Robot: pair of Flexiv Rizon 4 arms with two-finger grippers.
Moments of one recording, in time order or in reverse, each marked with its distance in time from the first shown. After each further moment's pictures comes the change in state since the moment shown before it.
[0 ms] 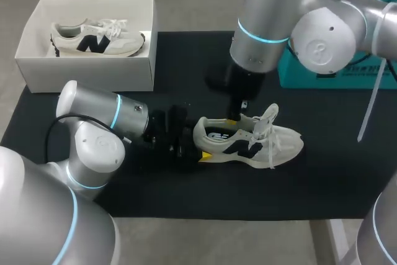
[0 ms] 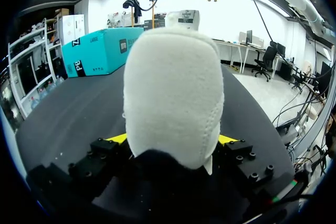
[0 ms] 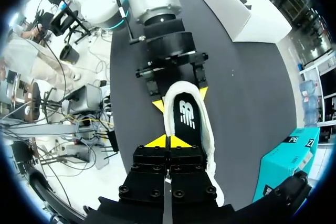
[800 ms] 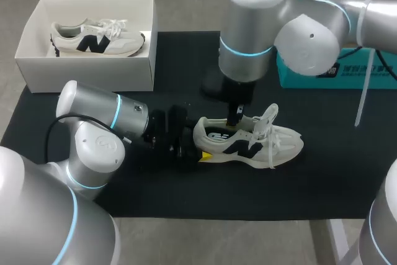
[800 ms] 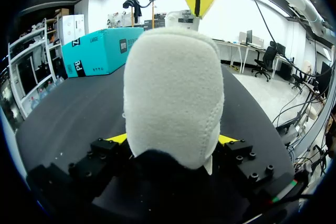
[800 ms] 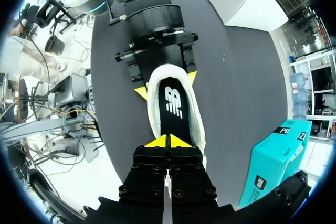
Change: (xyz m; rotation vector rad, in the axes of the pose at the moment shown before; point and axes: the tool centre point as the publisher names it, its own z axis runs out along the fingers) left arm 0.000 0.000 0.000 0.000 0.000 0.000; right arm -0.018 -0.007 0.013 0.129 -0.146 0.003
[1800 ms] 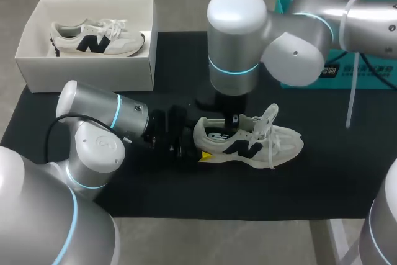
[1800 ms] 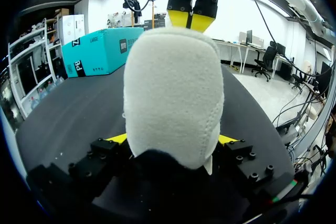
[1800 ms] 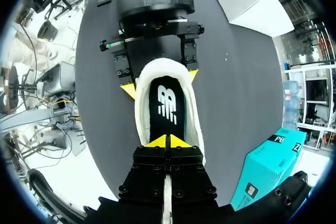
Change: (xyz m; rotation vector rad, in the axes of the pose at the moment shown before) left arm 0.000 0.000 0.000 0.000 0.000 0.000; right arm -0.007 0.005 0.033 0.037 -0.047 -0.071
